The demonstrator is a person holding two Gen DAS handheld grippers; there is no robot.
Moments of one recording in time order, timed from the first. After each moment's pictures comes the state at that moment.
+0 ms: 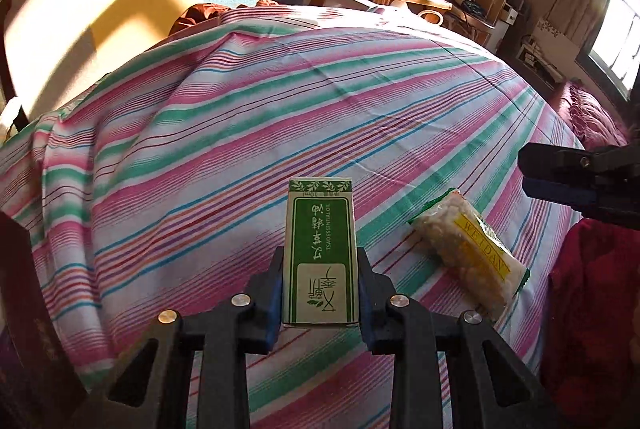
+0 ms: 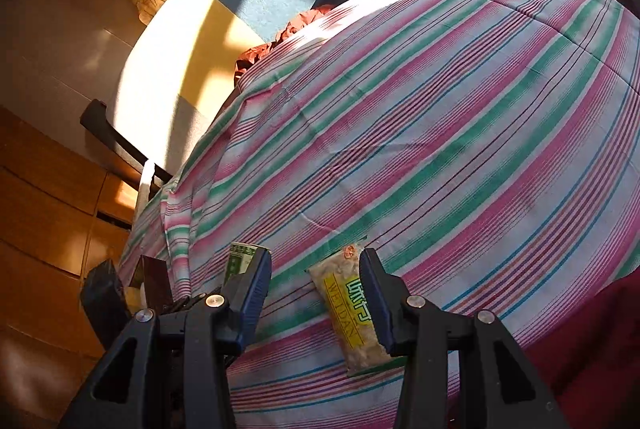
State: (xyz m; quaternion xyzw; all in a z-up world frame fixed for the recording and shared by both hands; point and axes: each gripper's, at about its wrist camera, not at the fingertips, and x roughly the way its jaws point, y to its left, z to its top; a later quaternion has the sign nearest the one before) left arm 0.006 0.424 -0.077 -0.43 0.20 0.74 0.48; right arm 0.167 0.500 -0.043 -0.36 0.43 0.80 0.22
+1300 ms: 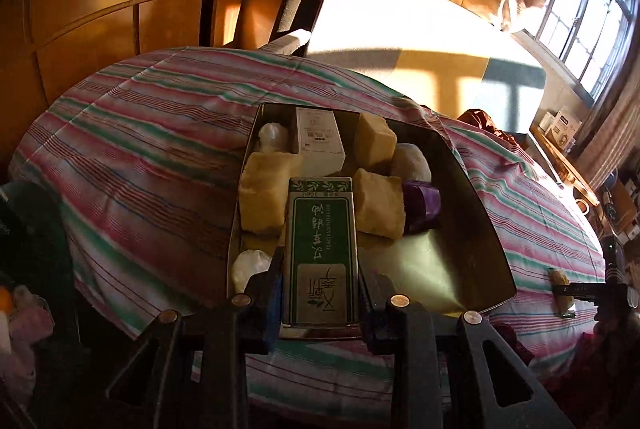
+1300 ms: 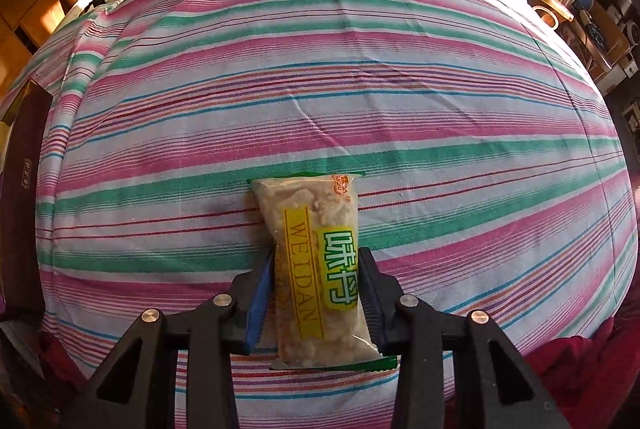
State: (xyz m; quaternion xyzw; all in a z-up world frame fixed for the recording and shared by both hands) left arm -0.026 0.013 -0.027 -0.42 -0.05 0.89 0.17; right arm 0.113 0.439 -0.103 -0.57 0.18 0.76 0.25
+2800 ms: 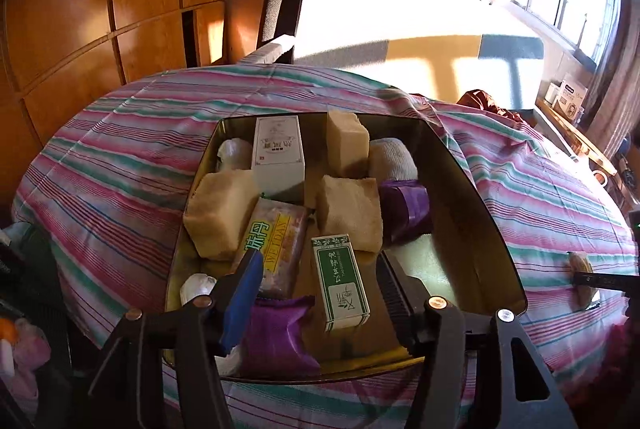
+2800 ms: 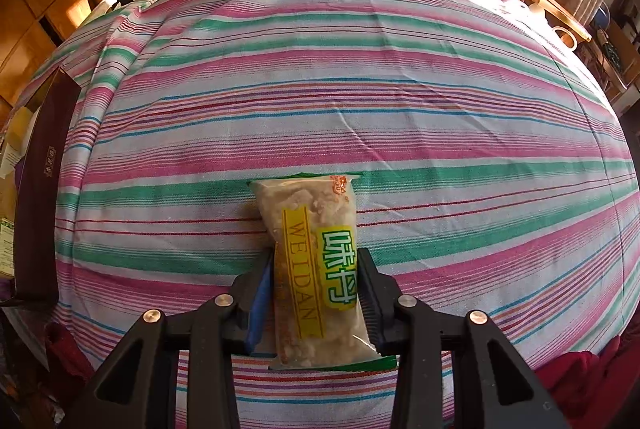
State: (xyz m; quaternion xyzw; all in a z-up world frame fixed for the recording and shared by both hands) left arm -0.034 0.078 -0.028 -0.39 0.02 0.90 0.17; right arm 0.094 0.405 -0.084 -0.55 0.17 0.79 0.22
